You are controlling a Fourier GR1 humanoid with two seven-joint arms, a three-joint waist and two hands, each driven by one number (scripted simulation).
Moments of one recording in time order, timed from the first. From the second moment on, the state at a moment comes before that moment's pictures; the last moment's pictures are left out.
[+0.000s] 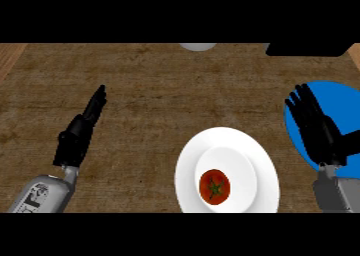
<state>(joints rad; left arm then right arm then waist) -0.22 0.36 -0.30 -1.45 0.10 0.25 0.03 -0.17 -0.24 -0.04 -1.40 -0.40 0.02 0.00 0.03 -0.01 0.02</state>
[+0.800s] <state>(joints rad) -0.02 0.27 -0.23 -1.42 0.28 0.22 0.11 0.03 -0.26 -0.06 -1.86 0.01 -0.31 -0.31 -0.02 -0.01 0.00</state>
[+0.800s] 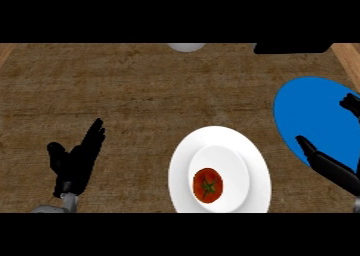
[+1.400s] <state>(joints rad) -0.02 0.26 -0.22 -1.44 0.28 0.20 0.14 0.37 -0.42 0.09 -2.15 0.32 -0.20 -0.16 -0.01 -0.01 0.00</state>
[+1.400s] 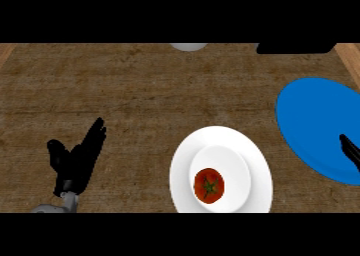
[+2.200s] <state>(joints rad) -0.02 0.24 -0.21 -1.44 0.25 0.19 0.16 0.25 -0.29 0.54 -2.25 0.95 -0.03 0.47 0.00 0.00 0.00</state>
